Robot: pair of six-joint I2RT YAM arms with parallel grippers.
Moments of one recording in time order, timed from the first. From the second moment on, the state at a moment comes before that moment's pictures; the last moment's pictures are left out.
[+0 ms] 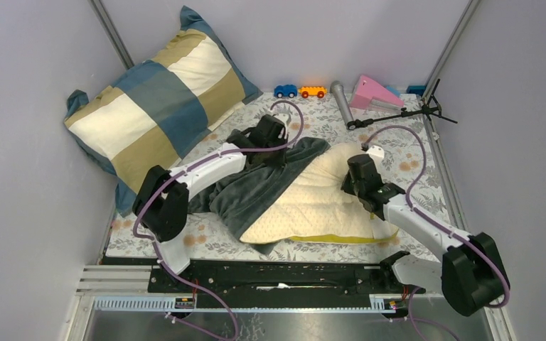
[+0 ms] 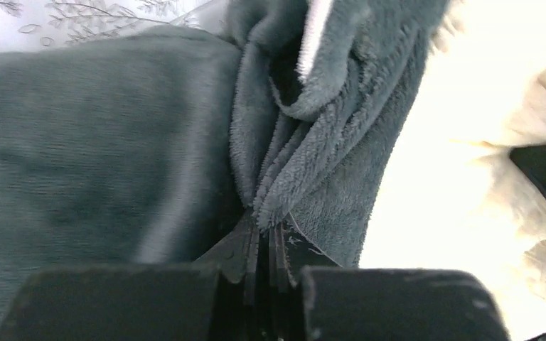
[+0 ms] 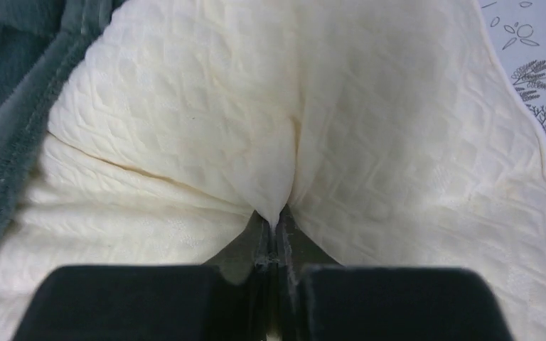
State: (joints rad) left arm -0.70 1.77 1.38 -0.43 0.00 -0.41; right arm 0.47 1.19 0.65 -0.25 0.35 0.61
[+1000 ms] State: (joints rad) left arm -0.19 1.13 0.79 -0.27 -0.18 -0.76; right arm 0.32 0.84 0.64 -0.36 0.28 0.61
